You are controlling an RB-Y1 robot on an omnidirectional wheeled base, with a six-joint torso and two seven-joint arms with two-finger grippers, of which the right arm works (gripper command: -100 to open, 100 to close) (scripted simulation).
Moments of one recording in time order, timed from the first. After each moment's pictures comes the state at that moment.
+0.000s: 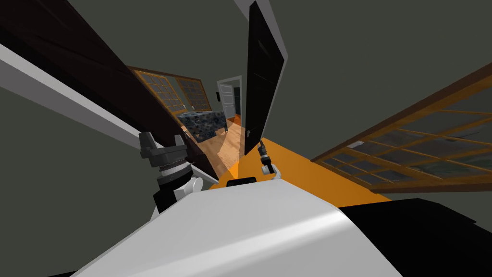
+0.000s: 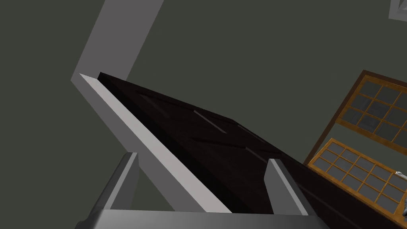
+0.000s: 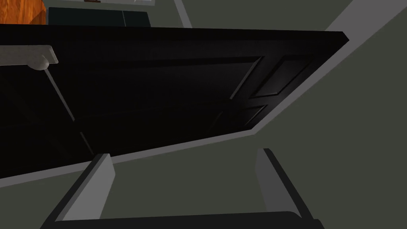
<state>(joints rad) 0.16 -0.11 0.05 -1.47 0.13 -0.64 -0.17</state>
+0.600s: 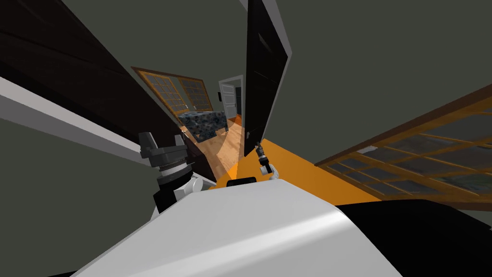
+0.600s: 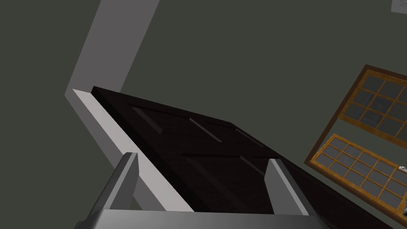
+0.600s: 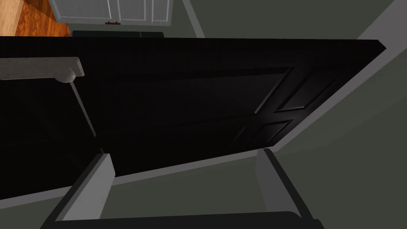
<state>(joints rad) 0.11 -0.11 0.08 -1.34 0.16 -0.67 -0.19</state>
